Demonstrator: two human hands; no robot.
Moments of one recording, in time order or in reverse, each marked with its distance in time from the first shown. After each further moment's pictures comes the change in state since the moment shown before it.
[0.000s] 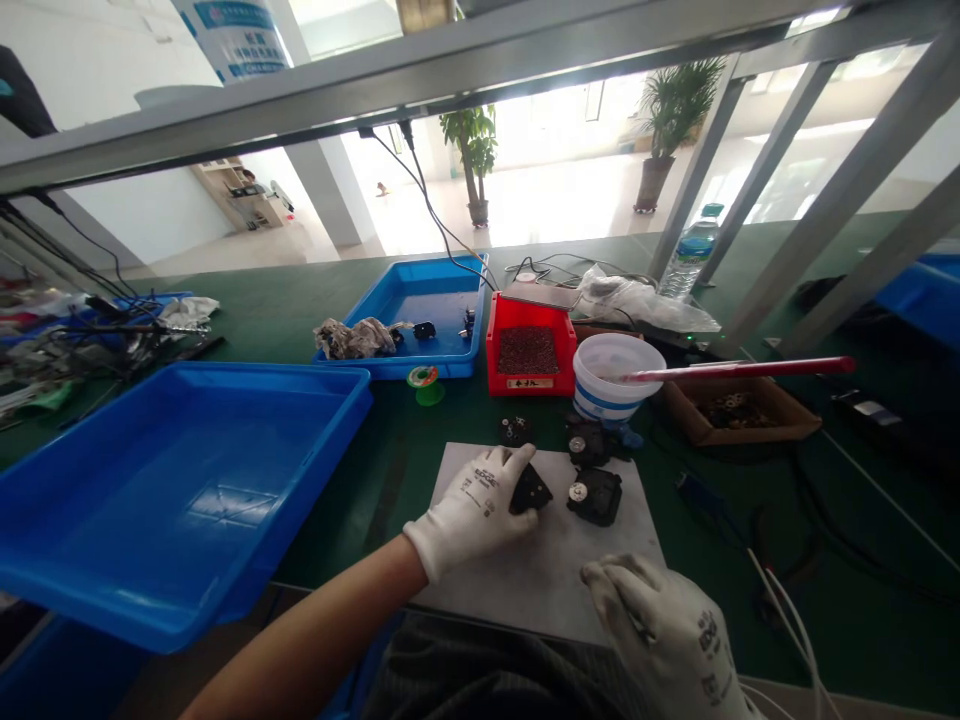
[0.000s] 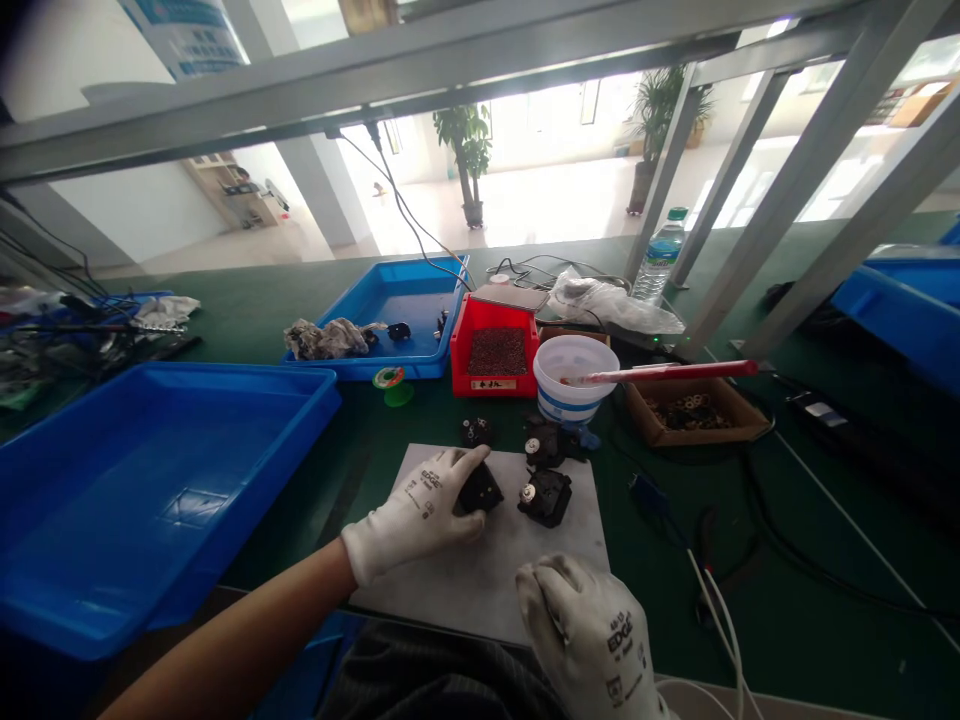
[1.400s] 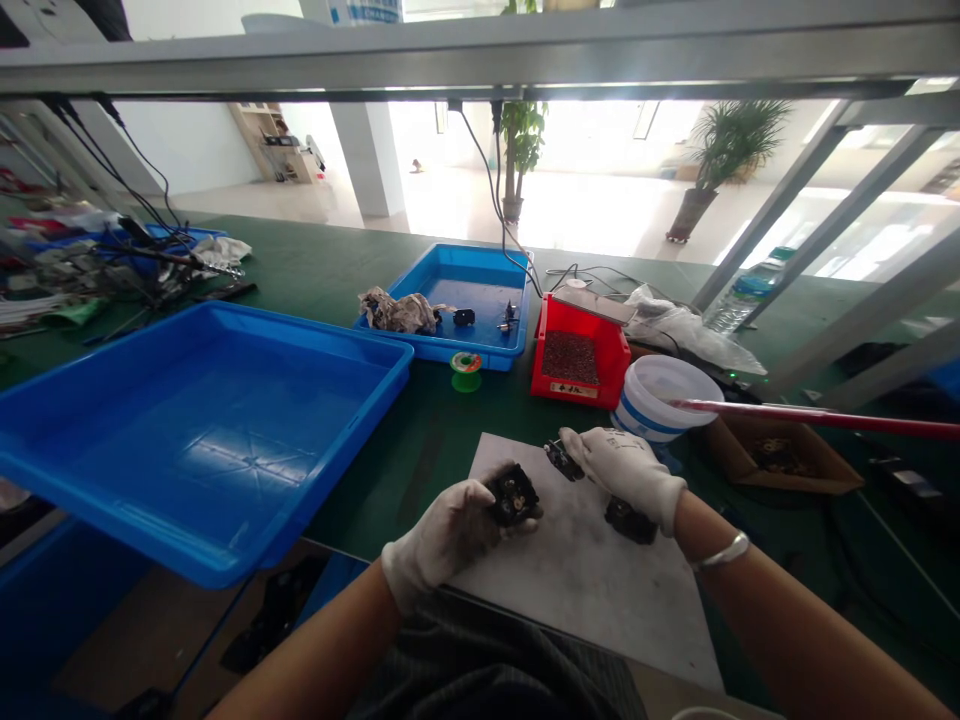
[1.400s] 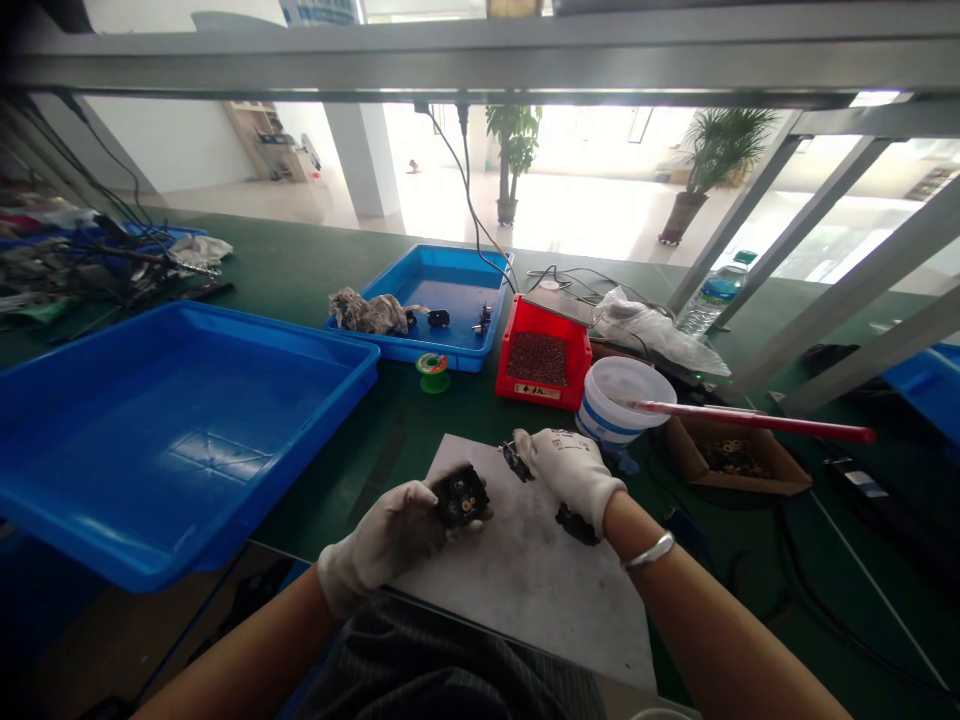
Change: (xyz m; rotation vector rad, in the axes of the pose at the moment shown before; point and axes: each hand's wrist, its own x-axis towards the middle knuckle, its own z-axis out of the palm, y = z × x) left_hand -0.063 -0.046 -0.023 -1.519 -0.089 -0.310; right_hand 0.184 -0.003 0.046 -0.431 -0.876 0.367
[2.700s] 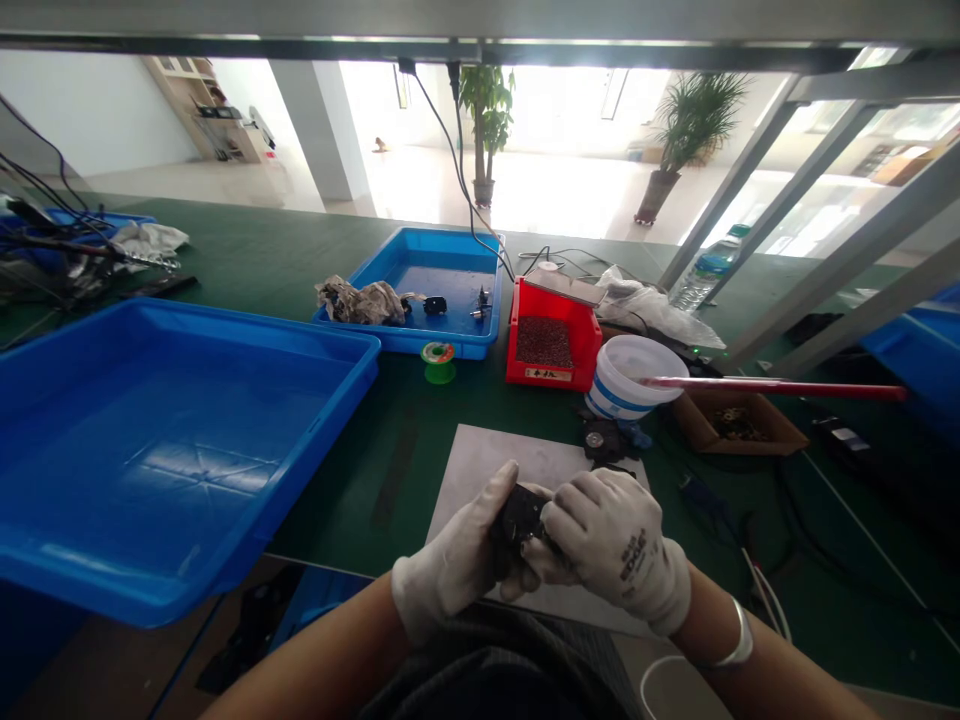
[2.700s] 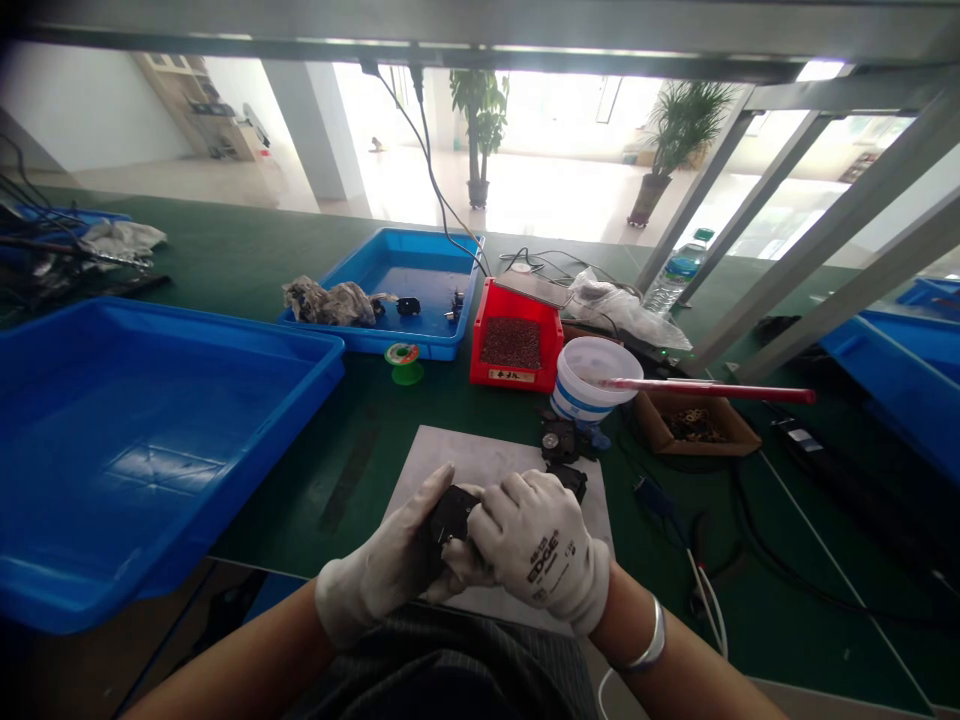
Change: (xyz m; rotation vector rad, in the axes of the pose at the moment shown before) left_hand 0.012 -0.025 0.038 -0.035 -0.145 -0.266; right_hand -0.079 -0.008 0.041 -0.172 0.974 -0.787
